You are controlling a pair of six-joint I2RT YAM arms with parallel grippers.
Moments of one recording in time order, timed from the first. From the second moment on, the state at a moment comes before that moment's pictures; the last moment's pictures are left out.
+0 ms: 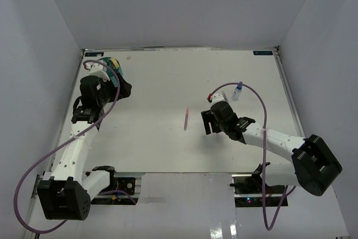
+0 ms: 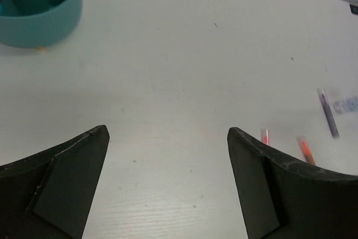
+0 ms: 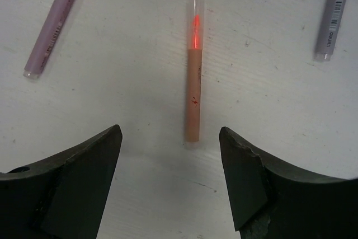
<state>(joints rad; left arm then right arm) -0.01 1.03 0.87 -0.21 0.14 -0.31 0.75 1.24 0.62 -0.18 0.24 0.25</state>
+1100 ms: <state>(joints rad) -0.21 1.07 0.73 -0.14 0.44 -0.59 0.74 1.27 0.64 -0.17 0.18 0.20</state>
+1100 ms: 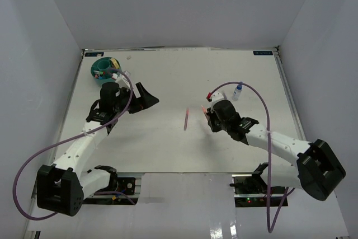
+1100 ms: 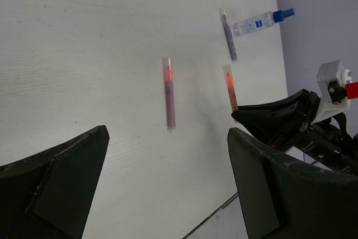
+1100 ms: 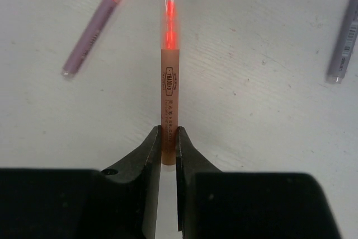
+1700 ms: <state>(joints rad) -0.63 1.39 0.98 0.06 0.23 -0.76 0.74 1.02 0.55 0.15 -0.13 0.20</state>
